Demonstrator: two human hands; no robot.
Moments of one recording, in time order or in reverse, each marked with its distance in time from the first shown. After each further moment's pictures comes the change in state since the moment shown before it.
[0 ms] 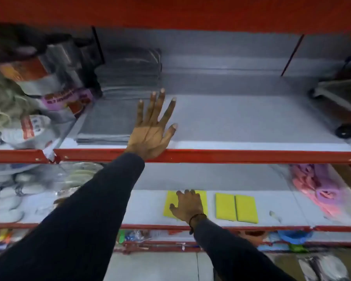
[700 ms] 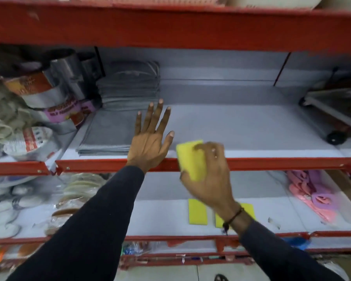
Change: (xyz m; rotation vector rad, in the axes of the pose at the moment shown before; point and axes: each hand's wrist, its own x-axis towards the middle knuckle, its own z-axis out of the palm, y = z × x) left_hand -0.002 -0.002 -0.004 -0.092 0.075 -0.012; right_hand -0.086 0.000 -0.170 0.580 0.953 -0.332
